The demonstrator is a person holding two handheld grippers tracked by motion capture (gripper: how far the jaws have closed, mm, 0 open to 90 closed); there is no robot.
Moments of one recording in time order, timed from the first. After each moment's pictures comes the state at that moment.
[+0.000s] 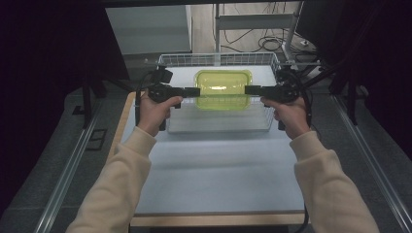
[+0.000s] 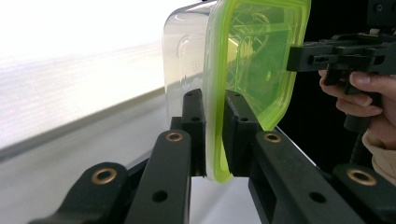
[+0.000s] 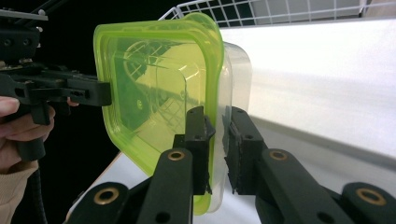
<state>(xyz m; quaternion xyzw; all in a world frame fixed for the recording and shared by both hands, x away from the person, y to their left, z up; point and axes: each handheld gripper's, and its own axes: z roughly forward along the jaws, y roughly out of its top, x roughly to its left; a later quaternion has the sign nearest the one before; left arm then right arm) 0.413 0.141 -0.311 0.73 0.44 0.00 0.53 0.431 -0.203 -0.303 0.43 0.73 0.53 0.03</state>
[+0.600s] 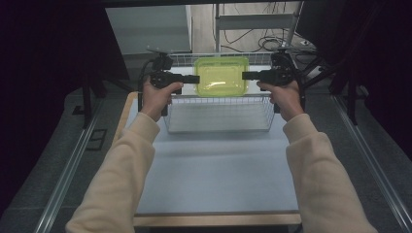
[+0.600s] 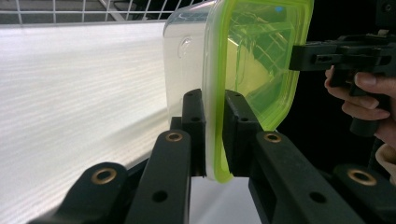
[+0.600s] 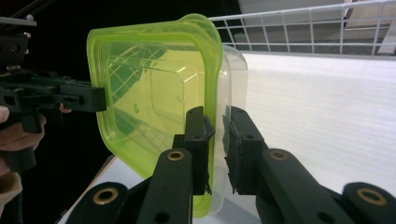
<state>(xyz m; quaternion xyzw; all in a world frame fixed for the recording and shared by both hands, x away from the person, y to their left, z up) 0.455 0.147 -0.308 0.72 0.45 0.00 0.53 0.476 -0.192 -0.289 0.44 0.73 0.52 0.04</state>
